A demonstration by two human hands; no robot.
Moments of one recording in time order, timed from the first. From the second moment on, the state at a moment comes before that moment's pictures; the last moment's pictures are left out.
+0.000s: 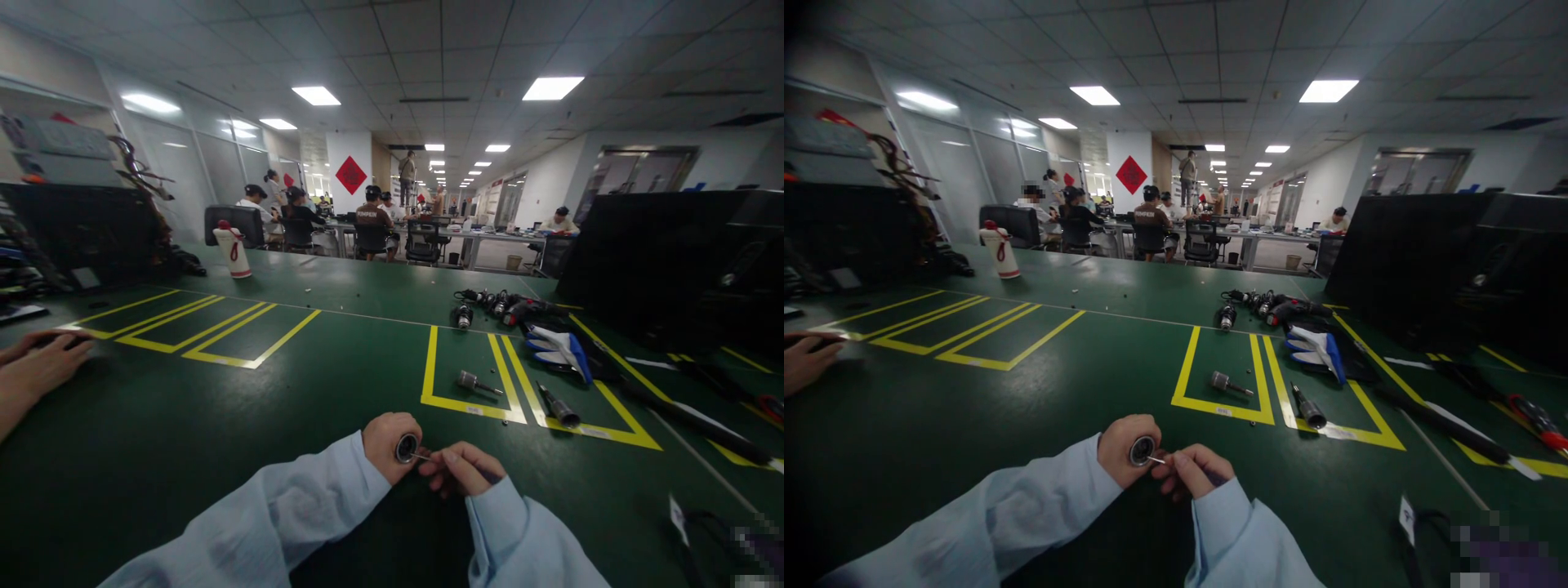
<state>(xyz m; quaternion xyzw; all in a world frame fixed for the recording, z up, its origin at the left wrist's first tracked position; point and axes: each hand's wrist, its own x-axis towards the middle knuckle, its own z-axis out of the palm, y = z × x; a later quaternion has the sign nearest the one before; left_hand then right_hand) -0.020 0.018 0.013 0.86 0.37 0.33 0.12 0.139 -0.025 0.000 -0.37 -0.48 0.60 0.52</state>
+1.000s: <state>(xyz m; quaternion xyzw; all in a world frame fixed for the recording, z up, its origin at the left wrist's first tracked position) -0.022 0.017 0.016 0.84 0.40 0.33 0.15 0.139 -0.023 -0.004 -0.35 -0.46 0.61 0.54</state>
